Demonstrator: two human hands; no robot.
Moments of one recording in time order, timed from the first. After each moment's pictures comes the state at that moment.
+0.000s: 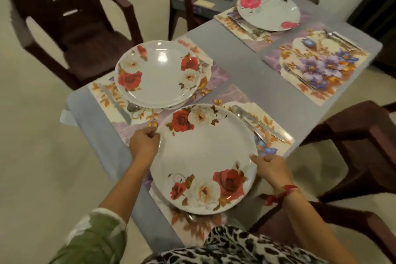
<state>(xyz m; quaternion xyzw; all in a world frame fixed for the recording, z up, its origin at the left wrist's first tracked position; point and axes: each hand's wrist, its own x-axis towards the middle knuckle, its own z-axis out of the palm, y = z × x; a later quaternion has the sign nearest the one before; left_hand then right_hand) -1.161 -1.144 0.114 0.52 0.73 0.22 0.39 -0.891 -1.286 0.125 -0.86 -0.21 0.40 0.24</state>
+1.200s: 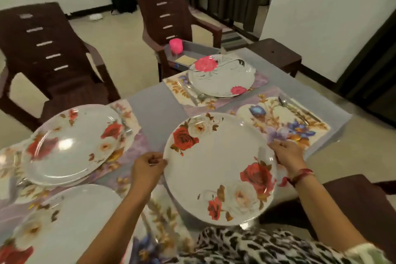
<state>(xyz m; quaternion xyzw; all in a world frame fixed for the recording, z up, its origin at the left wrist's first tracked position) -0.815 -1.082 0.143 0.45 0.69 0.35 0.46 -0.462 -1.106 0.137 -0.79 -0.25 0.38 0.42</state>
